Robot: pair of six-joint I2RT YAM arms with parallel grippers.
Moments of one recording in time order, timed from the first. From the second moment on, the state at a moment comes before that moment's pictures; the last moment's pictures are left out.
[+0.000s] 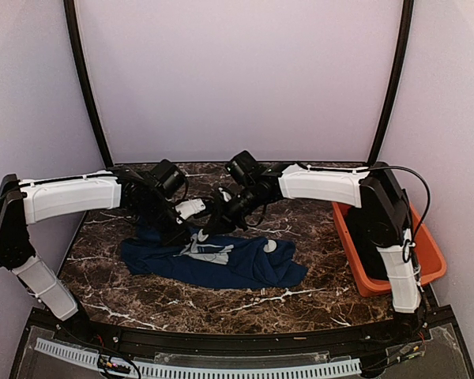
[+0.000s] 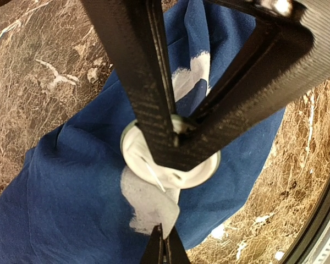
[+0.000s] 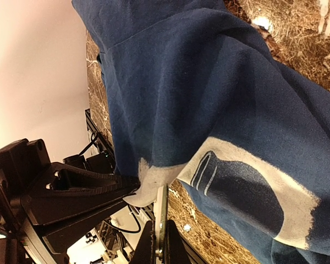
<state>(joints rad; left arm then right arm) -0.72 1.59 1.19 -0.78 0.15 0.32 0.87 2.21 1.84 -0.56 -0.73 0.87</state>
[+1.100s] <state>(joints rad) -0.72 1.52 1.15 -0.69 0.16 0.29 0.87 2.20 1.70 -0.42 -0.77 0.95</state>
